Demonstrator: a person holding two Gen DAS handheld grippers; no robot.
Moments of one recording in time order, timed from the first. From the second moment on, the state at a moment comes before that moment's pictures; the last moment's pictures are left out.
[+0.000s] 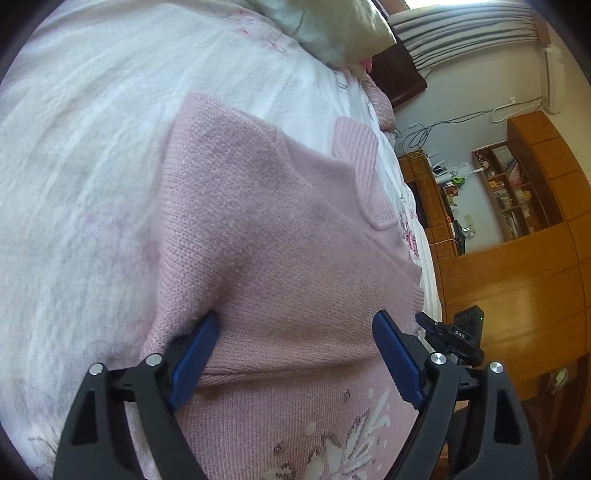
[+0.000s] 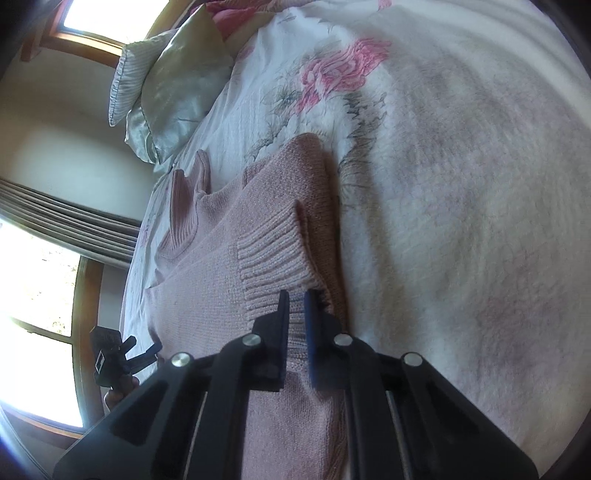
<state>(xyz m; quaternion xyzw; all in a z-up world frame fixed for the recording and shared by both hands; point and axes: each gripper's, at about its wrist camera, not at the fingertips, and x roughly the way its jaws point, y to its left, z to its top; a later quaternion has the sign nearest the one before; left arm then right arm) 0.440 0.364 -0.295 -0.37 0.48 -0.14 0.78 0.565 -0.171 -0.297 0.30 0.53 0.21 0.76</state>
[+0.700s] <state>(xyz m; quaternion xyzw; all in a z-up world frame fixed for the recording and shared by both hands) 0.518 0.379 -0.279 -0.36 0.48 -0.10 0.79 0.629 -0.147 -0.277 0.30 0.51 0.21 0.78</state>
